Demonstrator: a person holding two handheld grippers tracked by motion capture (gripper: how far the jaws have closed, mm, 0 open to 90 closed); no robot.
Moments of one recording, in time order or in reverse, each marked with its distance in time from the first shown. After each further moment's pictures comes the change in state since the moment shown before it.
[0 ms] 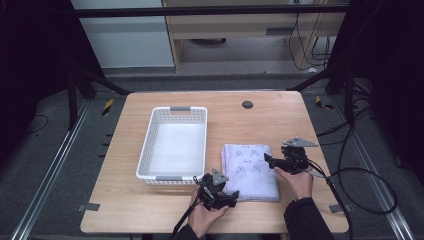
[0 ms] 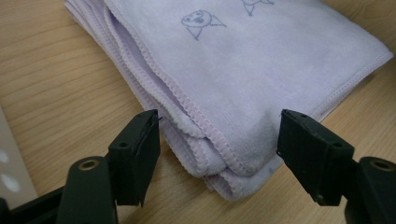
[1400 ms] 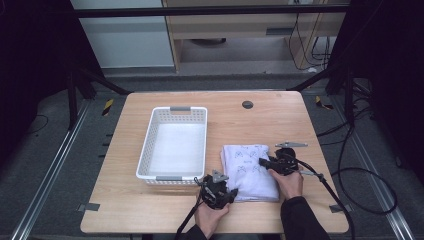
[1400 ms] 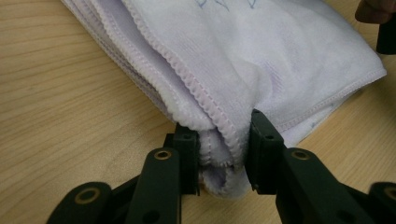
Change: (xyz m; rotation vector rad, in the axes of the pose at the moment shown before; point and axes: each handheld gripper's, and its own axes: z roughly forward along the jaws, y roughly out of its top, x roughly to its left) left arm -0.001 -0.005 0.011 0.000 -0.046 -0.122; right arm 0.001 -0.018 0.036 0.126 0.132 0.118
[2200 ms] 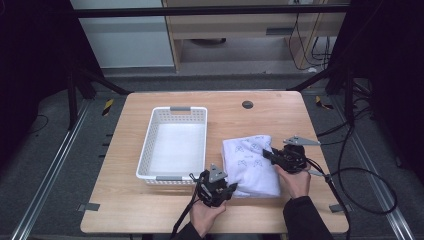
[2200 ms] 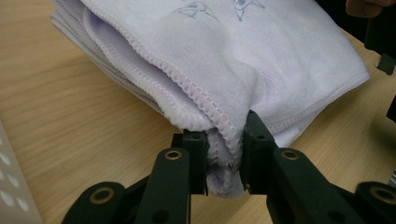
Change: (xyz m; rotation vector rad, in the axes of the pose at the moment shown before) left arm -0.009 0.022 -0.039 -0.089 -0.017 0.112; right arm 0.019 0.021 -0.048 -0.167 0.024 -0.077
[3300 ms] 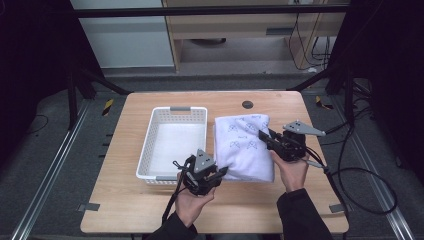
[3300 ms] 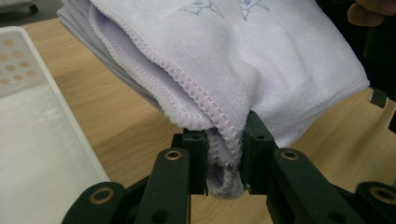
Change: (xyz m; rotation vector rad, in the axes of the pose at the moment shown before) left arm 0.014 0.043 -0.057 -0.112 0.053 0.095; right arm 0.041 0.056 -0.027 -0.194 -0.024 -0.051
